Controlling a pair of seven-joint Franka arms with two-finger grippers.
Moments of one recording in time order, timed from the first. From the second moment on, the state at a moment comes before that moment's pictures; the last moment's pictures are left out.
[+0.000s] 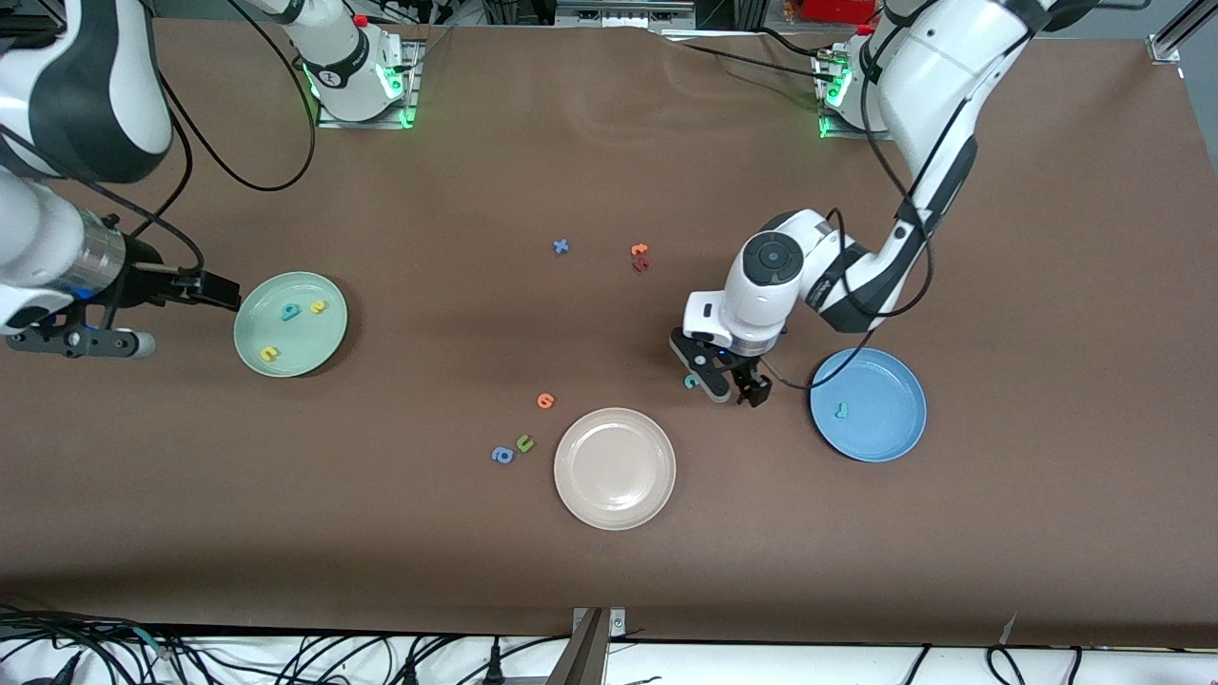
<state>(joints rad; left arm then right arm) -0.19 0.68 -0.35 -1.78 0.46 2.52 0.21 0.31 0.21 -0.29 -1.57 0.04 1.66 0.07</state>
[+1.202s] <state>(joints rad) -0.19 0.73 -0.35 -1.77 0.46 2.54 0.40 0.03 0.16 0.00 -1.57 -0.01 1.61 0.11</state>
